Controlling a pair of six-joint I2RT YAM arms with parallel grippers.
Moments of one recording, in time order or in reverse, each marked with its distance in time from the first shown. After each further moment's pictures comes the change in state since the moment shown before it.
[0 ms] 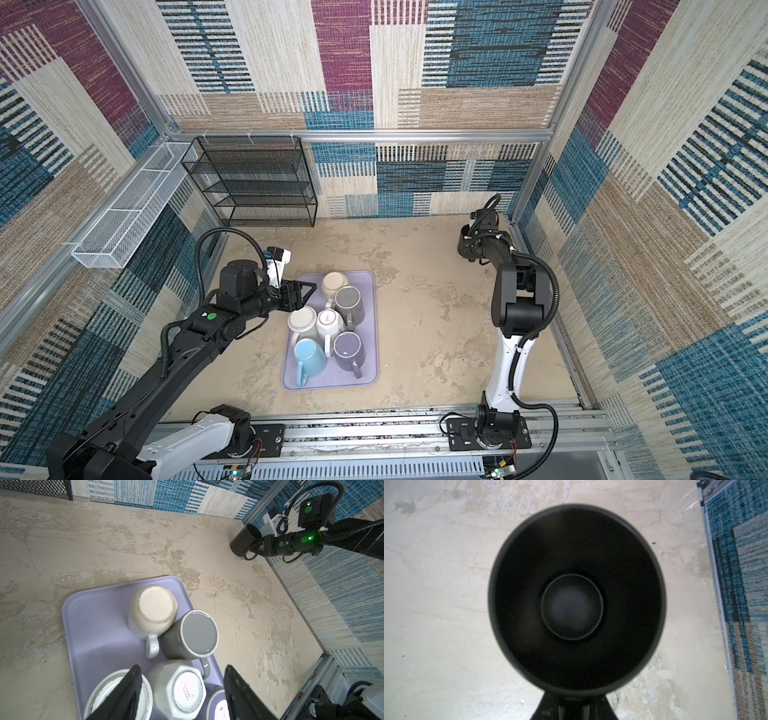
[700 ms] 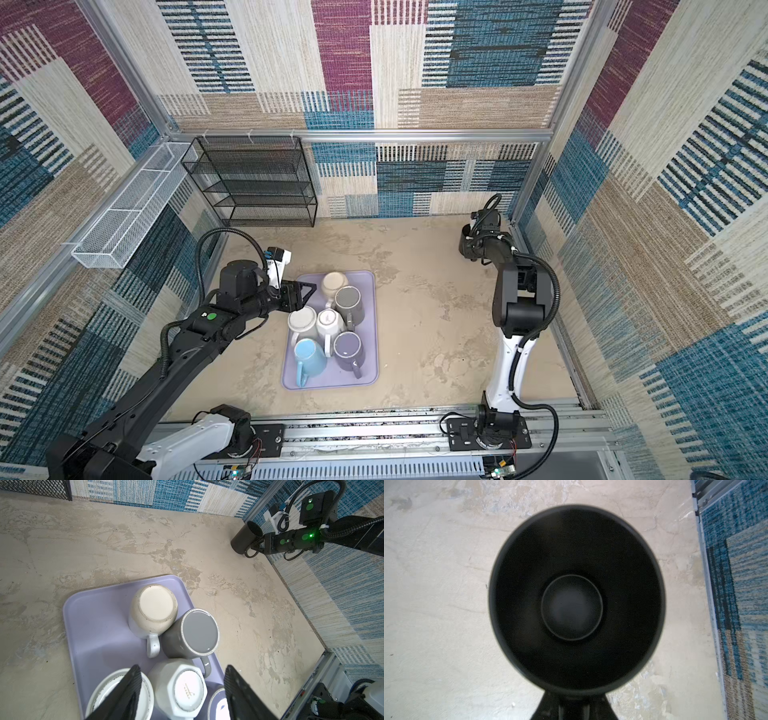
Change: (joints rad) left arm 0.000 -0.002 0.002 -0.006 0.001 0.011; right arm -0.006 0.000 -0.009 0.026 -0.010 -0.041
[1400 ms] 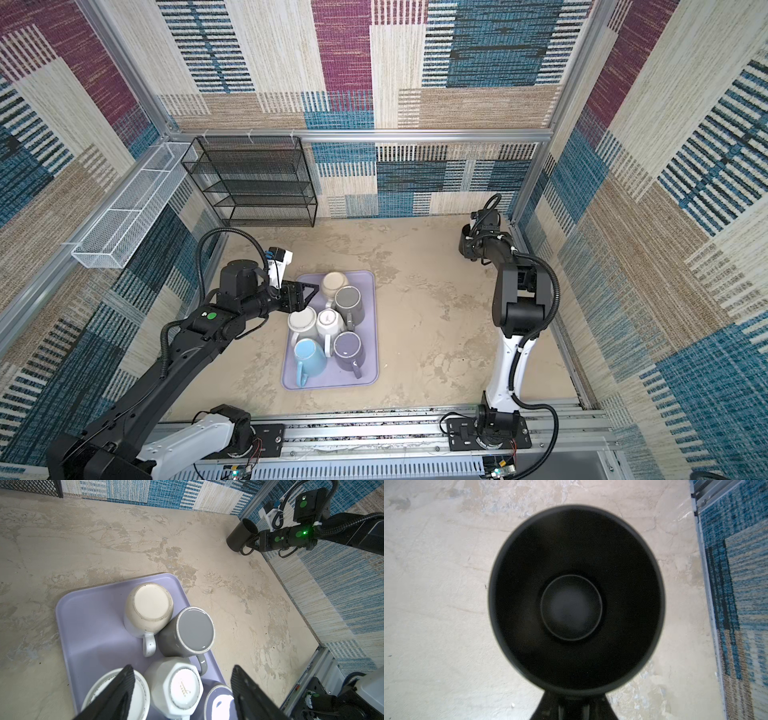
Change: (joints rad) left arm 0.000 0.005 0.004 -0.006 0.026 0.004; right arm 0.000 0.000 0.000 0.002 0.008 0.001
